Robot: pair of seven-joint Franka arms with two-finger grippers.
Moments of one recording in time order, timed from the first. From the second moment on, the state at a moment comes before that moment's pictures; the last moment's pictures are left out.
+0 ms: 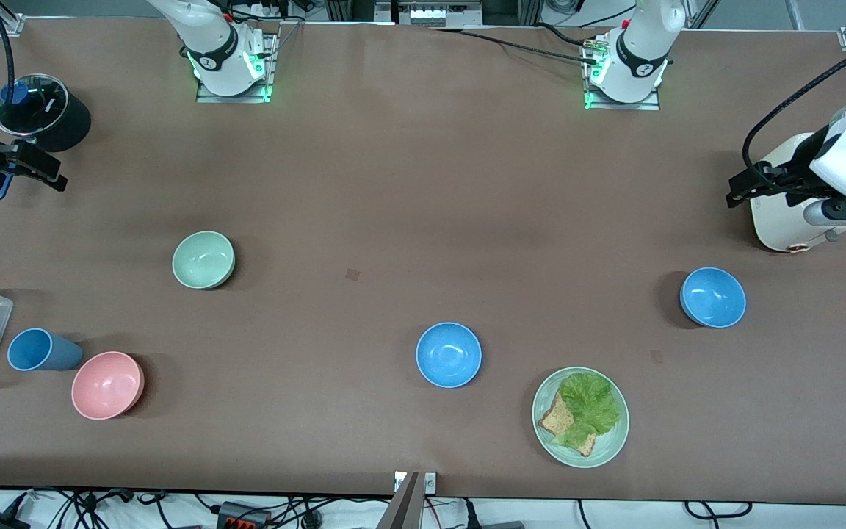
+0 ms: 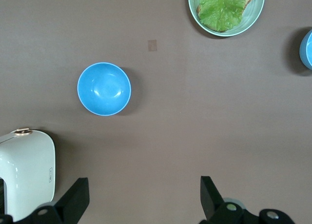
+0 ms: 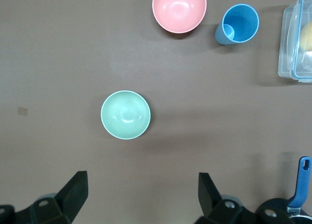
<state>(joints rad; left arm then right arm) 0.06 0.00 -0.06 -1.73 -0.04 1.69 -0.05 -0.05 -0.03 -0.02 -1.71 0.00 1.67 -0.02</state>
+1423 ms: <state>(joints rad) 0.06 0.00 -0.06 -1.72 -0.04 1.67 -0.05 -0.05 0.59 -0.02 -1.74 0.00 1.92 -0.02</state>
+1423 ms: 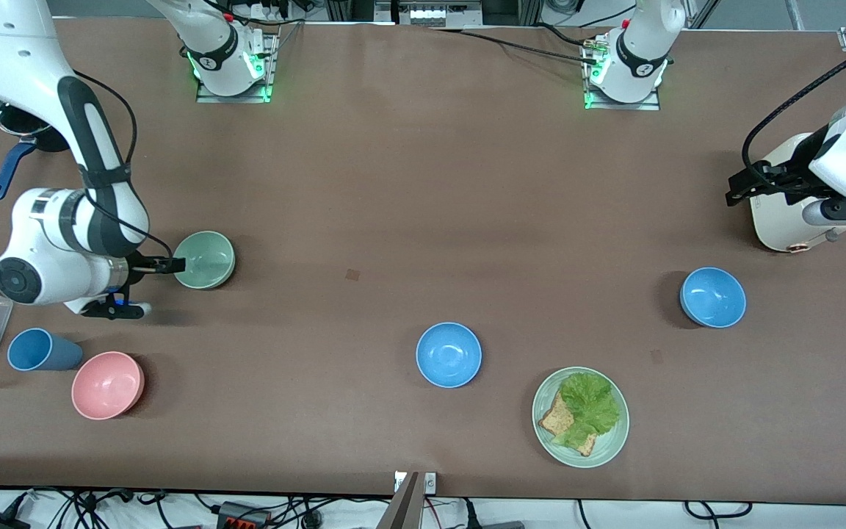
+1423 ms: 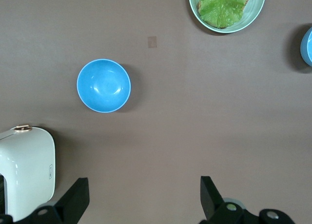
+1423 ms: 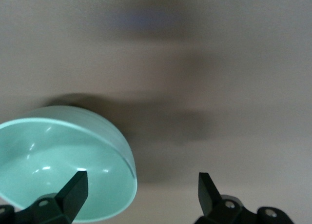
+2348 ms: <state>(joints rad) 0.06 0.00 -0.06 -1.72 -0.04 1.67 -0.05 -0.02 0.63 -0.01 -1.73 0.01 1.93 -0.02</state>
